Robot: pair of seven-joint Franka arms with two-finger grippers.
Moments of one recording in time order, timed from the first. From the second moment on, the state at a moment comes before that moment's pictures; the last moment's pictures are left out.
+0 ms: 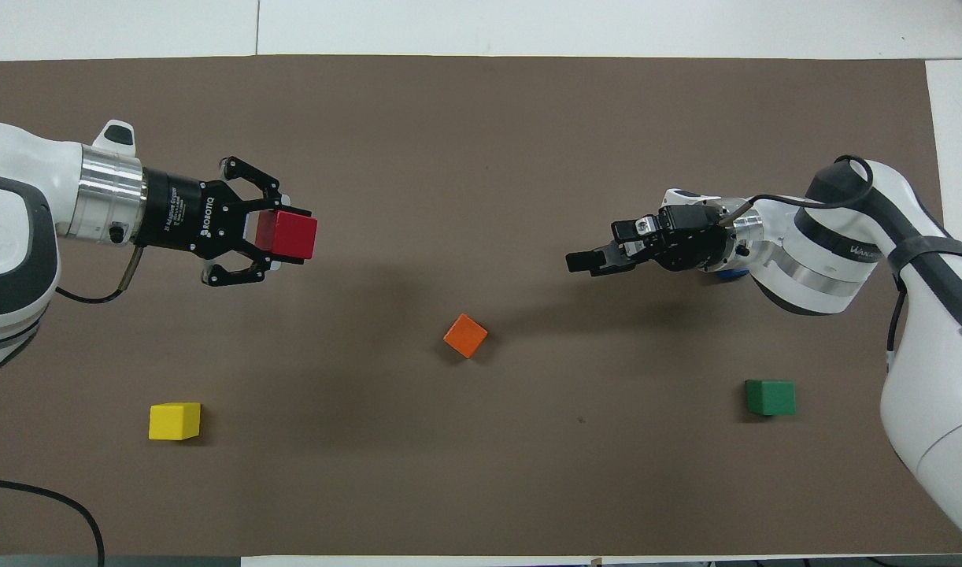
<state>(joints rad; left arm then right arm) 0.00 0.13 -0.12 -1.83 -0.86 1.83 -1.12 0.02 0.48 0.02 -1.92 1.78 1.20 -0.65</state>
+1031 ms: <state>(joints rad) -0.35 0.07 -0.13 -2.01 -1.35 2.29 -1.18 0.14 0.53 0.02 -1.91 1.88 1.27 -0.76</state>
